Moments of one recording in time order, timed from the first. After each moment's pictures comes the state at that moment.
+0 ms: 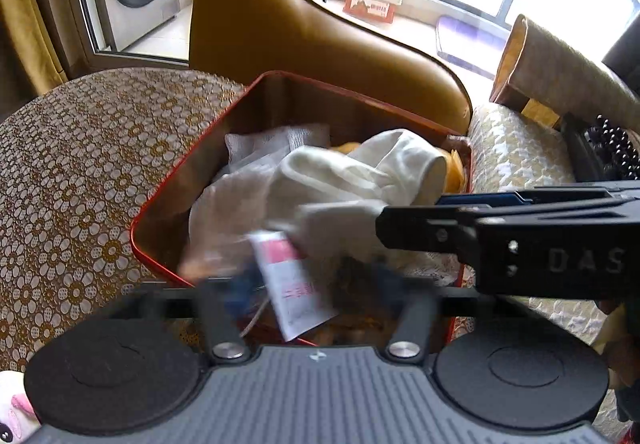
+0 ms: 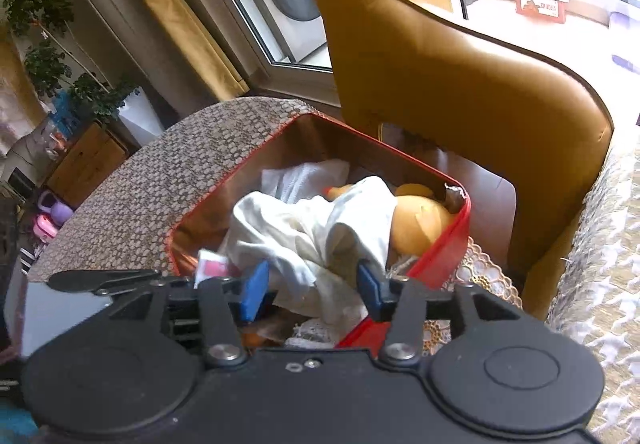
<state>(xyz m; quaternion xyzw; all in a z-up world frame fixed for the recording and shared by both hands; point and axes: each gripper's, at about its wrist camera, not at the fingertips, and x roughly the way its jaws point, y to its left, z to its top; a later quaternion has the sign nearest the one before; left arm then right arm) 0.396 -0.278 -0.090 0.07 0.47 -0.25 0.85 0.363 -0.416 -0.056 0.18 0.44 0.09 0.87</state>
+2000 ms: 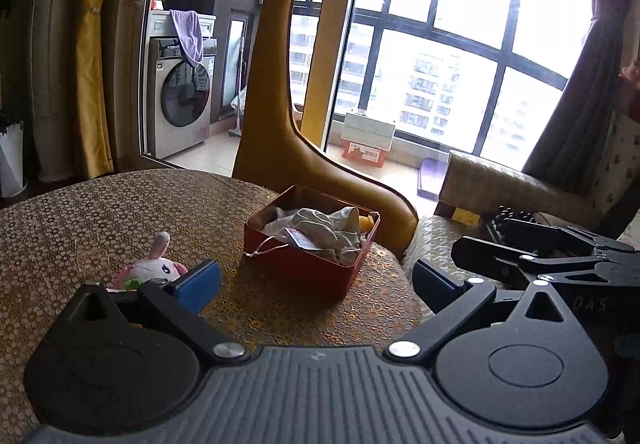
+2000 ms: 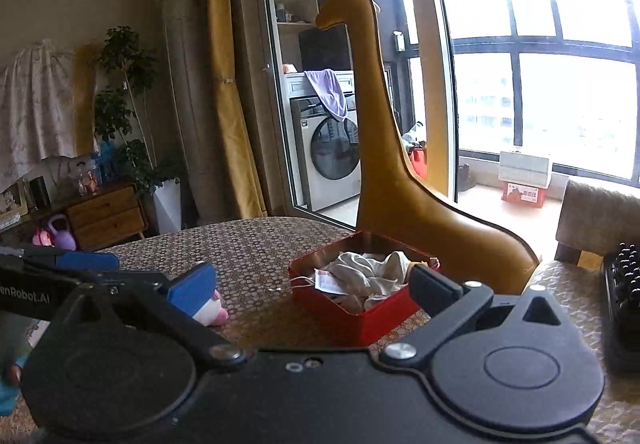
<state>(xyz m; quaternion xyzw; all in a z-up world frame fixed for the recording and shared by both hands) 0.131 -0.127 0.043 -0.02 0.26 -0.24 0.93 0.114 -0.335 0.050 0.06 0.19 0.07 0.98</state>
